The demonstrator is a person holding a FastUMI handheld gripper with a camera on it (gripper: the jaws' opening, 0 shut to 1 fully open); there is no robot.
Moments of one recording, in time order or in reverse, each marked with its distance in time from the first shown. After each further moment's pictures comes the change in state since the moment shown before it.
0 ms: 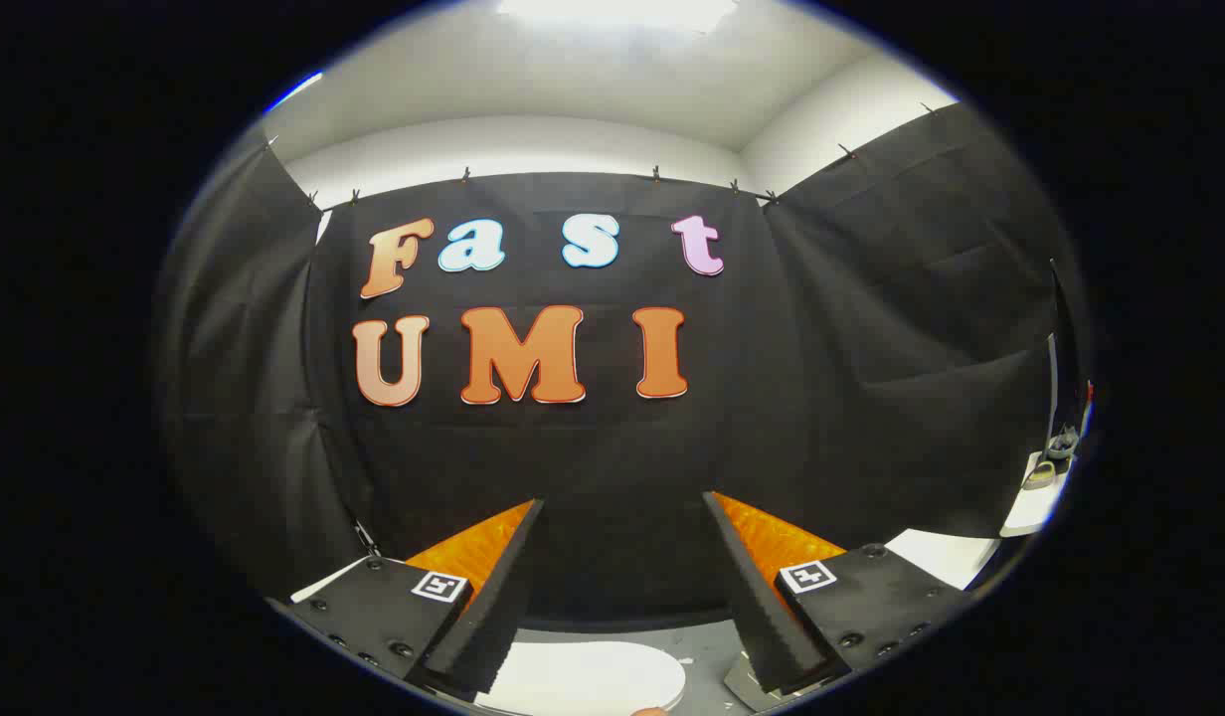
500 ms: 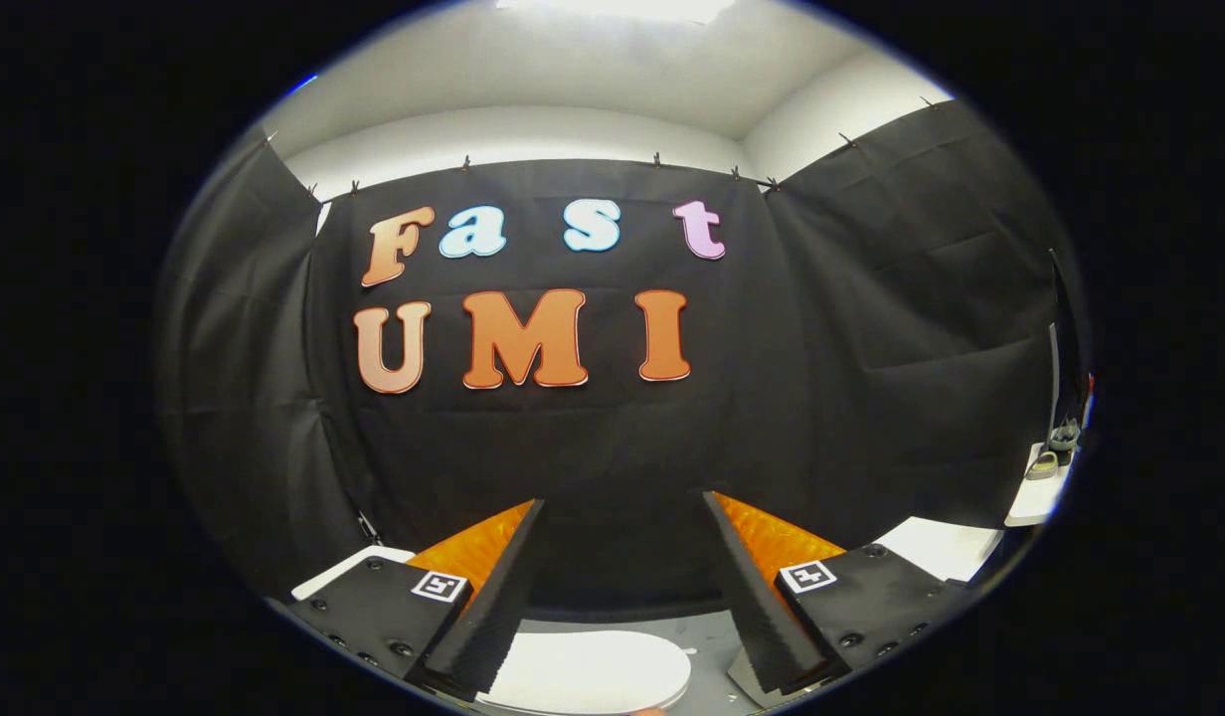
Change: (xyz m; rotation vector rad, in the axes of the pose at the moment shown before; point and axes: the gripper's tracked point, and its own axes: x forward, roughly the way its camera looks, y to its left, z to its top) arm -0.003 0.004 -0.018 0.015 0.033 0.006
